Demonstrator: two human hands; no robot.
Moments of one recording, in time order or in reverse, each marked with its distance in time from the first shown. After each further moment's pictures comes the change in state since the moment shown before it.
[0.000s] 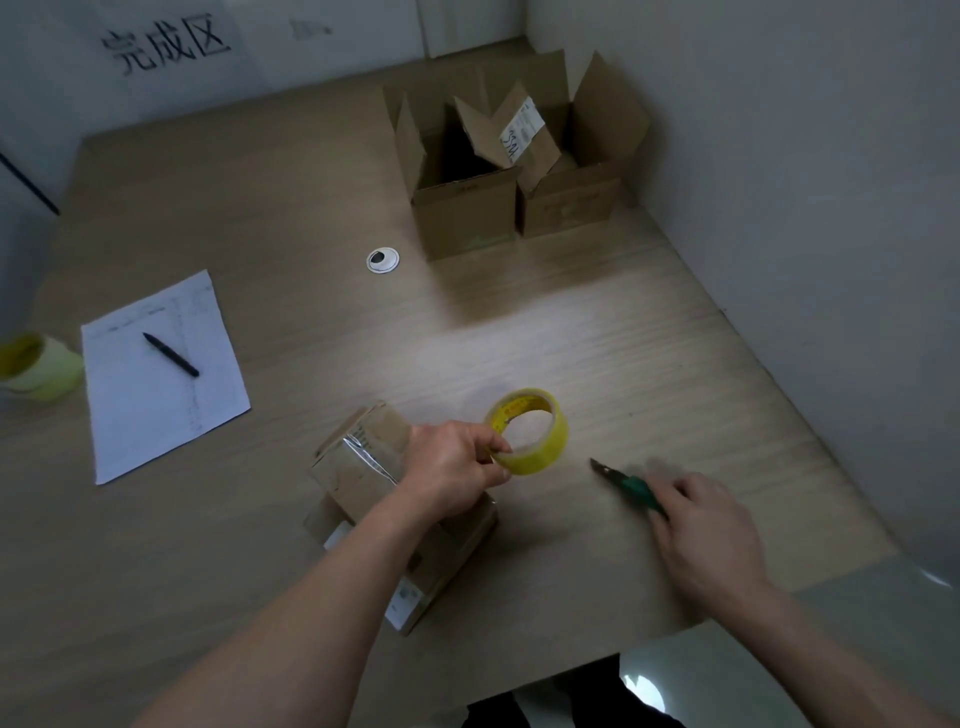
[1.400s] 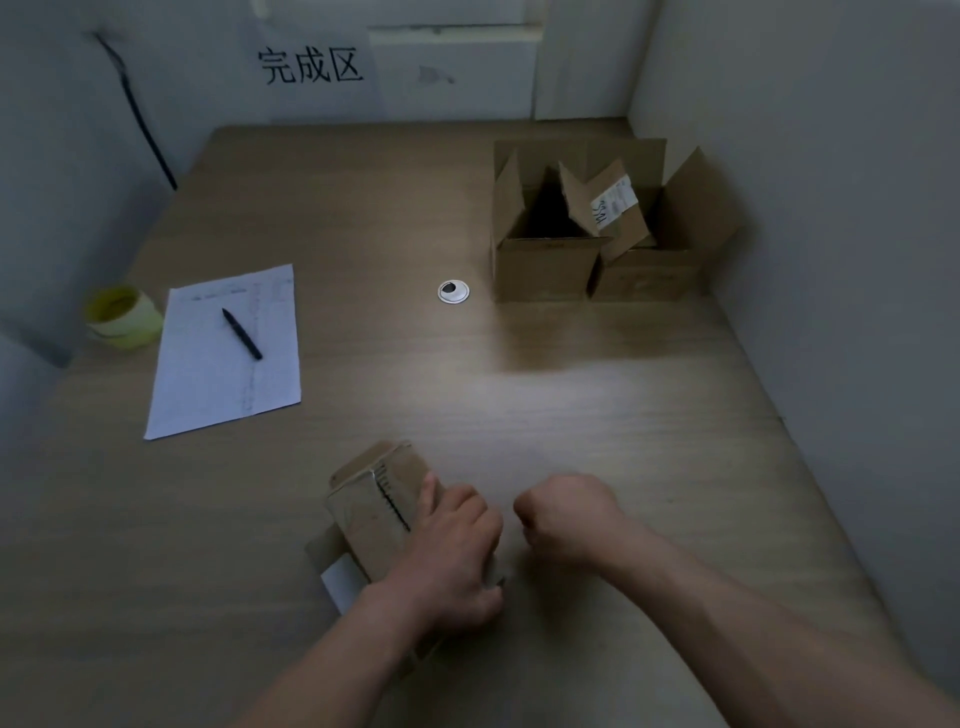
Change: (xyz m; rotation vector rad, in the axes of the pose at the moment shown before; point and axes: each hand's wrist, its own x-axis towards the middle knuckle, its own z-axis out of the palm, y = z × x) left_hand -0.042 -0.051 0.023 0.367 0.073 0.252; right_hand 0.097 -0.153 -0.042 -0.257 -0.323 -0.634
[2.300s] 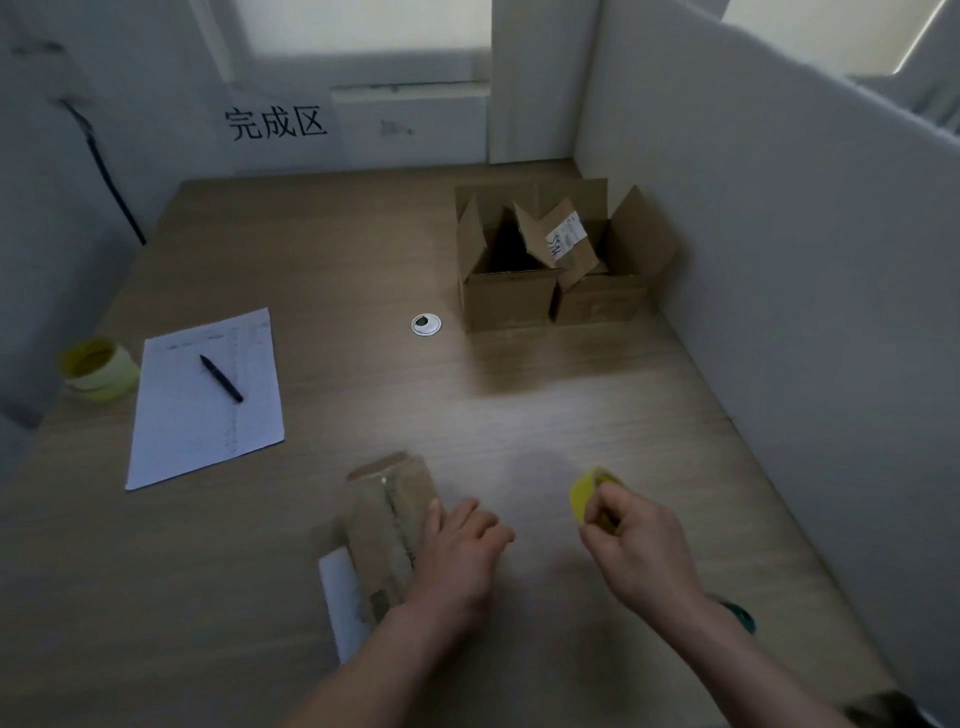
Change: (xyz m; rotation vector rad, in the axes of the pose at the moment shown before) left_hand 0.011 0.020 0.003 -0.025 -0.050 -0.056; right_hand -0.096 0.016 0.002 0.663 0.676 0.414
